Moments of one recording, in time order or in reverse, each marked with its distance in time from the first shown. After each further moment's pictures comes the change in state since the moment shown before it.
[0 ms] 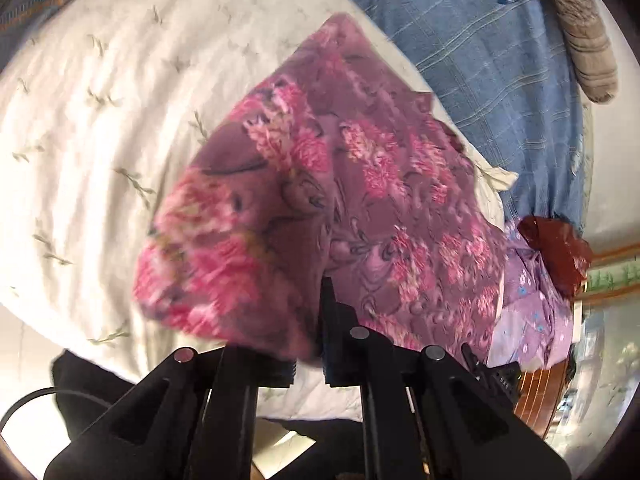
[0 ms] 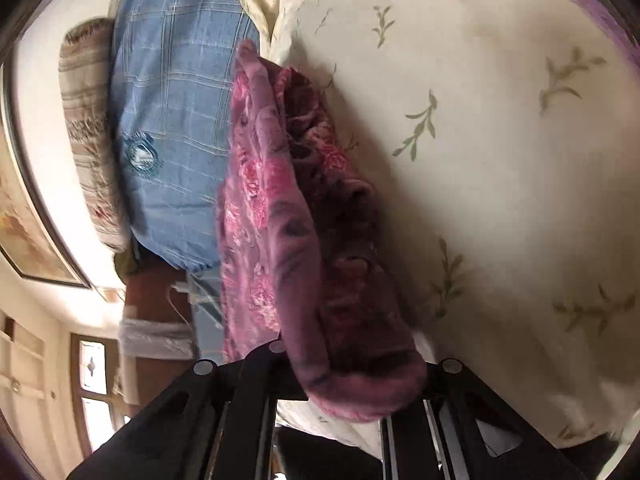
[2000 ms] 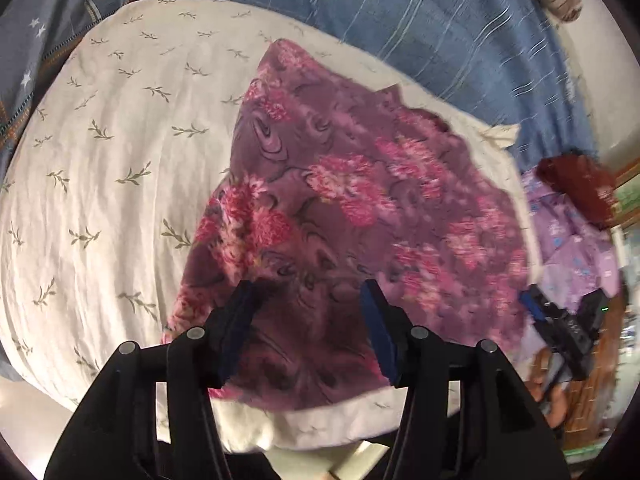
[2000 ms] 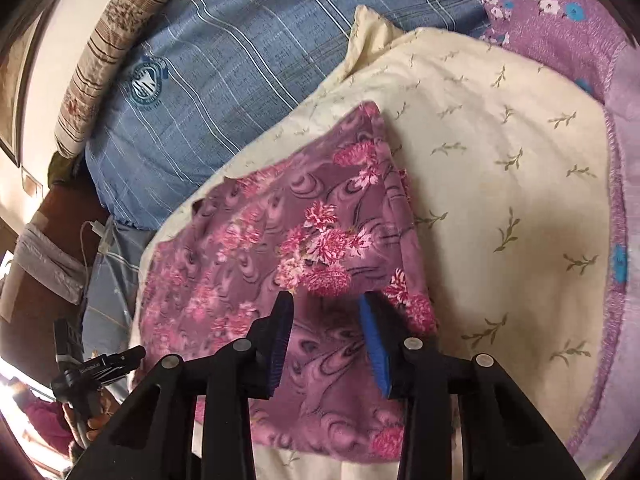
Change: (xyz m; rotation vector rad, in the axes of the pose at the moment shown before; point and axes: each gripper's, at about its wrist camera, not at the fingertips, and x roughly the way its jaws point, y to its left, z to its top) left arm -0.004 -0.038 0.017 0.266 -0.021 0.095; right arm 0.007 0.101 0.022 -0.514 -0.116 -0.351
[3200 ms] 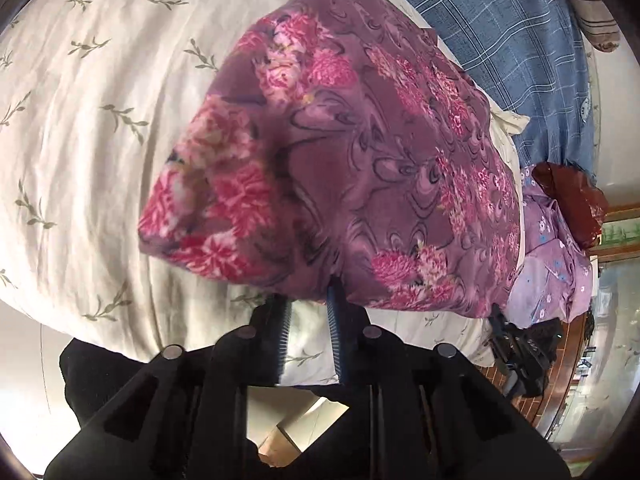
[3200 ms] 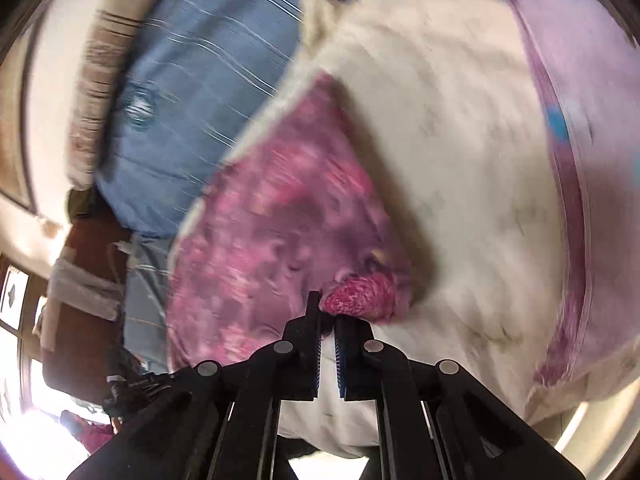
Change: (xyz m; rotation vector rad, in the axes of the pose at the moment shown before) left arm 0.028 0.024 -0.058 -0.183 0.165 -0.068; right arm -0.016 -0.051 -0.053 0.214 0.097 0.088
